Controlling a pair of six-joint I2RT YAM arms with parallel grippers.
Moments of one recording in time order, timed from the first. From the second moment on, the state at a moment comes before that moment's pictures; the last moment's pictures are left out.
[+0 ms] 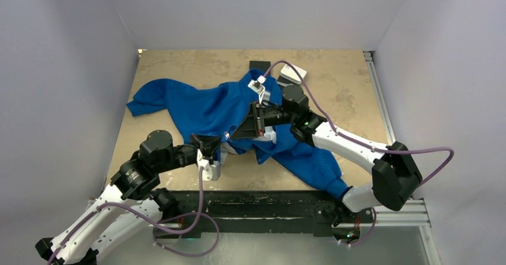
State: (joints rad) left arm -0.73 0.53 0.72 -0.44 0.40 0.98; right arm 0.74 1.44 0.98 0.40 -0.91 0.86
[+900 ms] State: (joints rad) left arm -0.73 0.56 0.72 -0.51 0.44 1.05; right arm 0.75 1.43 1.07 0.04 -0.96 0.59
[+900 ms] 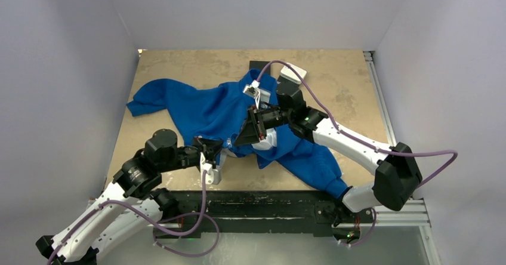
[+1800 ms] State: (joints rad) left arm -0.73 0.52 0.69 -0.41 0.34 0.86; right arm 0.75 1.43 1.01 0.27 -0.97 0.79
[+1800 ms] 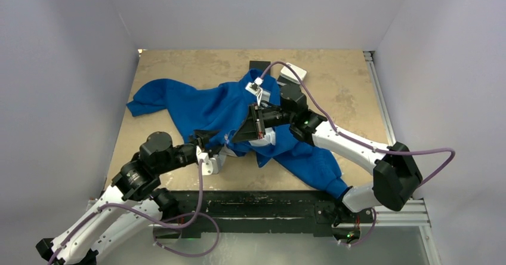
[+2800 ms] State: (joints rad) left arm -0.74 0.57 0.78 -0.47 0.22 0.71; right arm 0.77 1.46 1.01 0.41 -0.90 0.92
